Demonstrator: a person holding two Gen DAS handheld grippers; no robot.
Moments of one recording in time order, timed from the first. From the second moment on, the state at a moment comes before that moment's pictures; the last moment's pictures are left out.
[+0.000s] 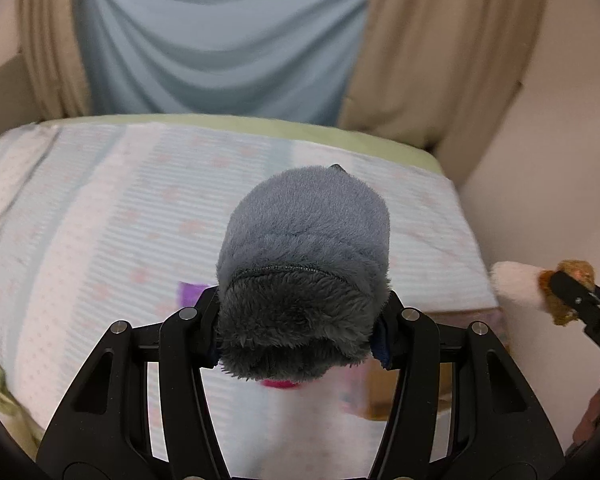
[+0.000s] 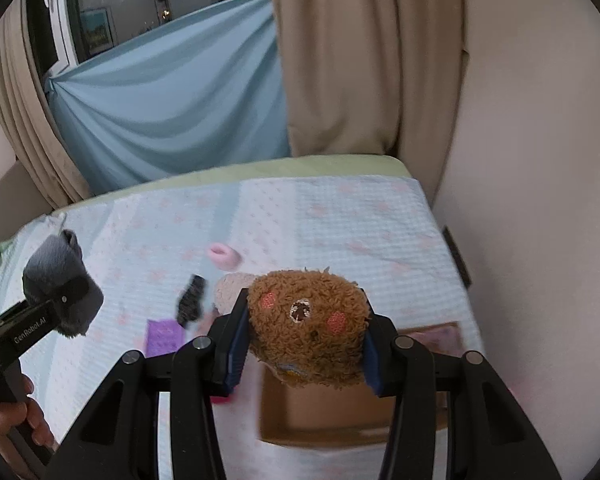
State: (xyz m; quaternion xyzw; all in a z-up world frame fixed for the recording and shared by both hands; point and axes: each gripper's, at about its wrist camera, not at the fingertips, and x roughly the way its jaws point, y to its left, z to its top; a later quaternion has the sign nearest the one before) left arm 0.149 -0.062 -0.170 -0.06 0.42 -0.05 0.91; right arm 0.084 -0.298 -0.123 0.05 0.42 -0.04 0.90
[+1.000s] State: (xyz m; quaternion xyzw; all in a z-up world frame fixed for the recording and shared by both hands) left arm 0.150 -0.318 -0.413 0.16 0.62 -0.17 0.74; right arm 0.118 -0.448 -0.341 0.09 0.61 -0.04 0.79
